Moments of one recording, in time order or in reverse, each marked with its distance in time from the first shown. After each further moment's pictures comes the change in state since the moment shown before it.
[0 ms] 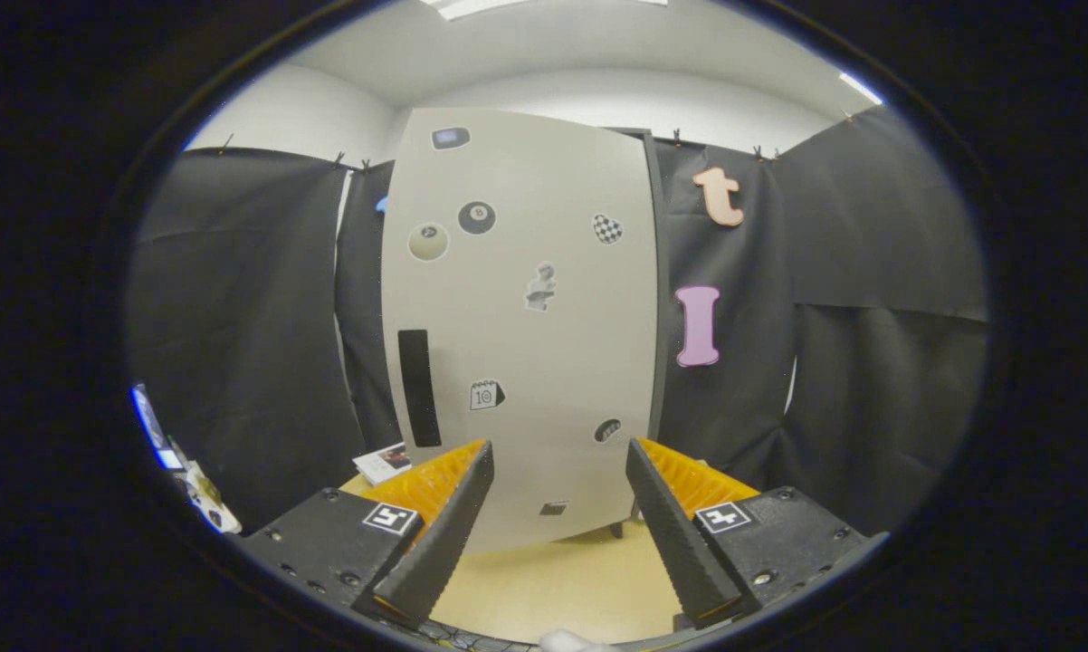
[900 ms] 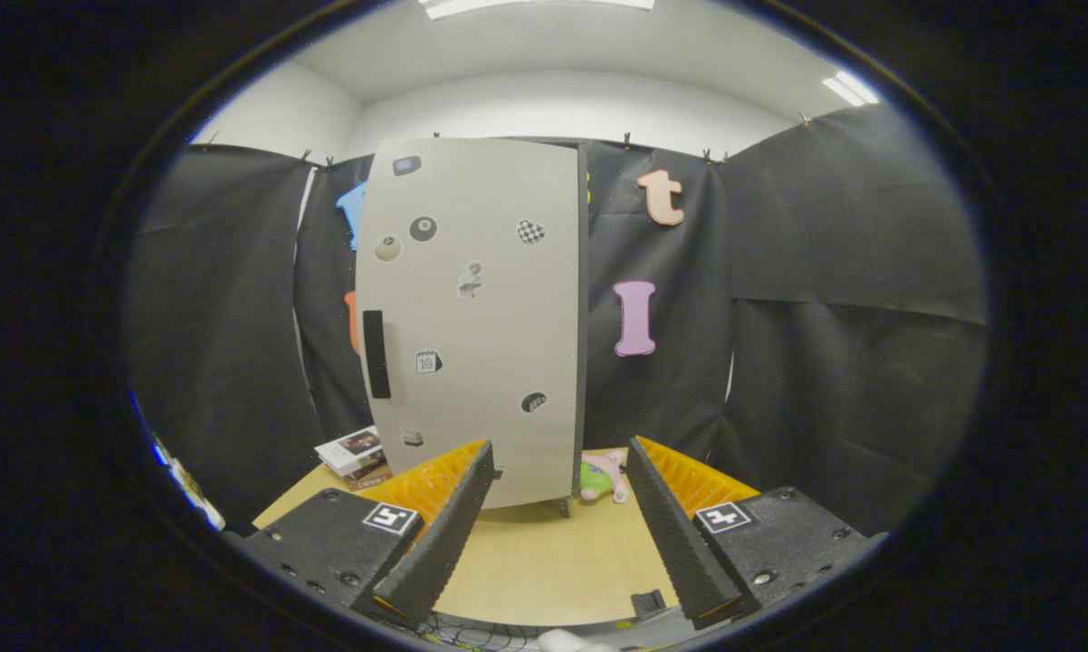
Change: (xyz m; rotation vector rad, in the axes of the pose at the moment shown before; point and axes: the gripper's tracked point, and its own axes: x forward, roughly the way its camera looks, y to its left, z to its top) arm -0.063 -0.052 -0.014 0.005 -0.001 -0.150
